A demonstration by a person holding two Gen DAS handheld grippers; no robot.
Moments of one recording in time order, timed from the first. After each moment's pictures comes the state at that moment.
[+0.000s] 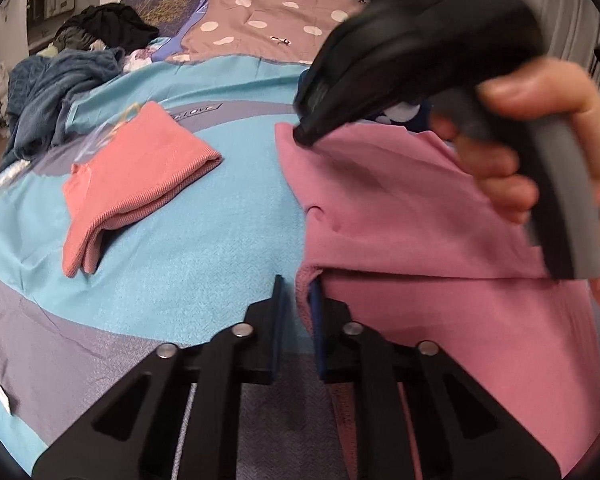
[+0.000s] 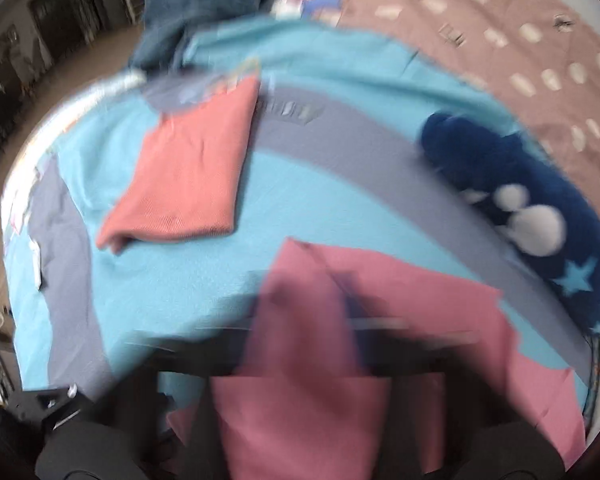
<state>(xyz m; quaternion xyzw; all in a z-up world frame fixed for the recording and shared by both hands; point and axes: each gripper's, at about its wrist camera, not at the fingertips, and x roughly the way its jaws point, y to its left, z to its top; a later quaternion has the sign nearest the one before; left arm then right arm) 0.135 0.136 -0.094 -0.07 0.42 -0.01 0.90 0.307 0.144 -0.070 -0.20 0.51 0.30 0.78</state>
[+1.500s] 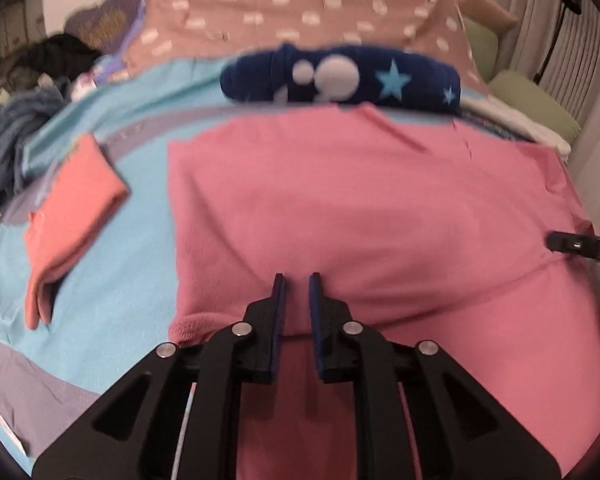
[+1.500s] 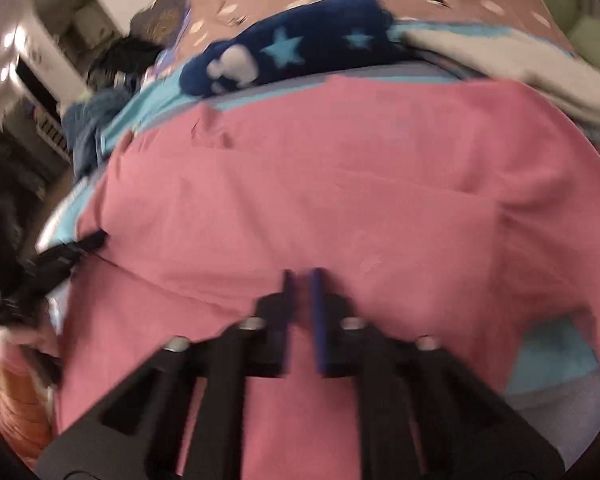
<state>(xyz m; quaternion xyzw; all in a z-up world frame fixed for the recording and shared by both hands) 0.173 0.069 -0.095 0.01 0.43 -0.06 0.90 0.203 -0.210 -0.092 0.10 0.51 0.18 0.84</state>
